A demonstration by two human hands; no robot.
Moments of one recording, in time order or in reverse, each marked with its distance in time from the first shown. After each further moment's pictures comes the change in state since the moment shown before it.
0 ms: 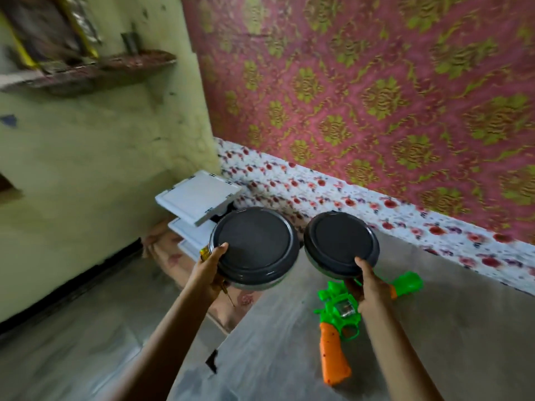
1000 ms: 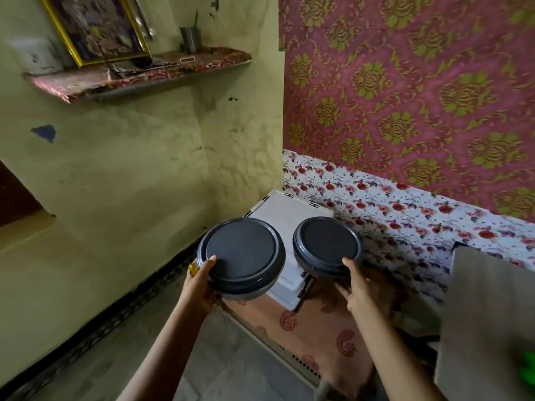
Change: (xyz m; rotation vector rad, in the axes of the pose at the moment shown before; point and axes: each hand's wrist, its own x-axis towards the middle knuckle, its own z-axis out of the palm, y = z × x) left_hand 0.228 0.187 -0.293 -0.064 0.013 0.041; right_hand -0.057 0.139 0.400 0.084 -0.010 0.097
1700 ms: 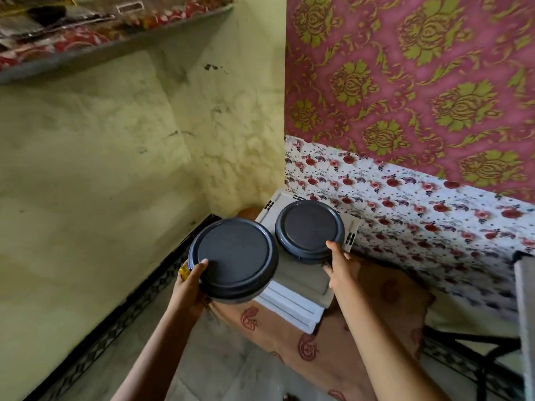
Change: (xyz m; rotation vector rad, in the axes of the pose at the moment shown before) left_hand 0.198 0.043 0.013 -0.007 -0.016 -0.083; right_hand 0.149 0.007 0.175 0.005 0.152 0.048
